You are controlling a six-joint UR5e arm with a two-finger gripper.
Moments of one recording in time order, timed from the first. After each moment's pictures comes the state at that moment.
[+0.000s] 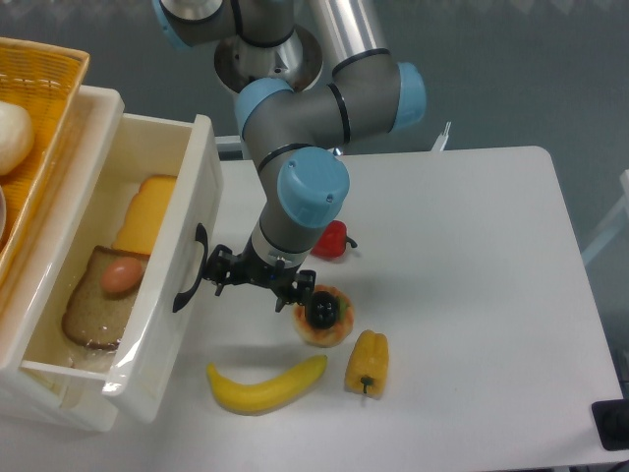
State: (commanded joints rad) arm 2.34 -1.91 -1.63 -1.21 1.22 0.50
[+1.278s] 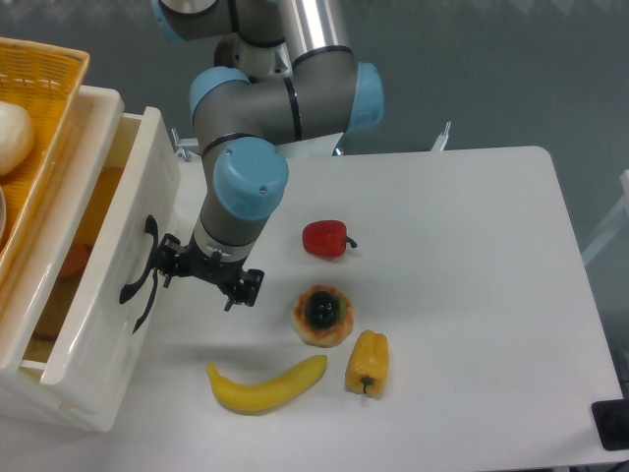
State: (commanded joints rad) arm 2.23 -1.90 -1.62 -1.20 1.22 0.52
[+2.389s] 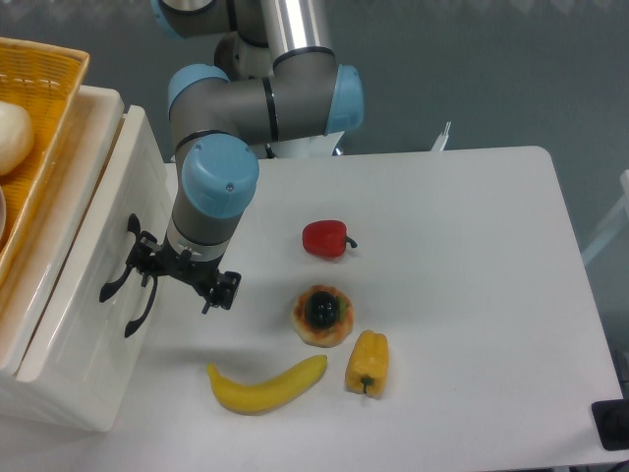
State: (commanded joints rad) arm 2.20 -1.90 -1.61 -1.19 1.22 0.52
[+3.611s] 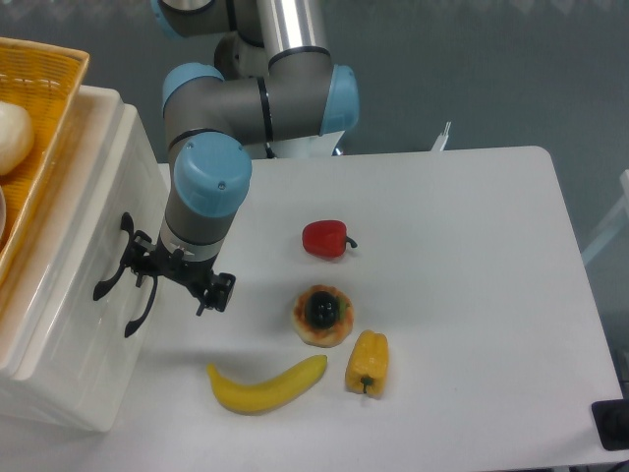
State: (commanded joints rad) arm 2.24 -1.90 -1.55 -1.19 1.24 0.66
